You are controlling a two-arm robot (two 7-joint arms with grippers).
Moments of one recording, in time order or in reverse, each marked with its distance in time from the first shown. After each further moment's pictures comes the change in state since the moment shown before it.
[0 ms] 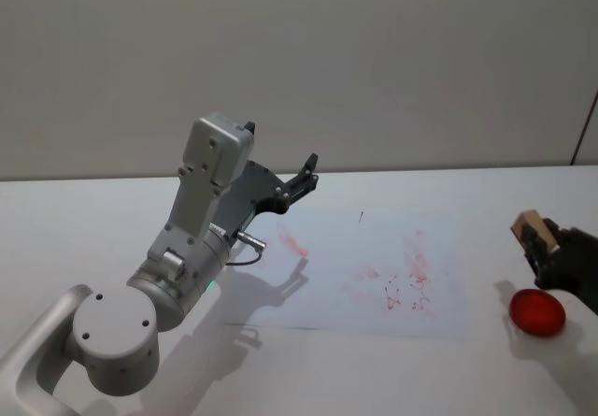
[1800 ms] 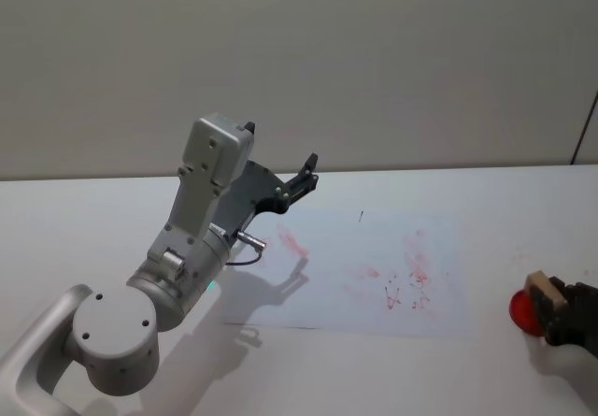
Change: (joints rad) left arm 0.000 0.000 0.000 0.000 0.000 0.000 0.000; right arm -0.026 0.030 -0.010 0.082 -0.134 0.057 0.050
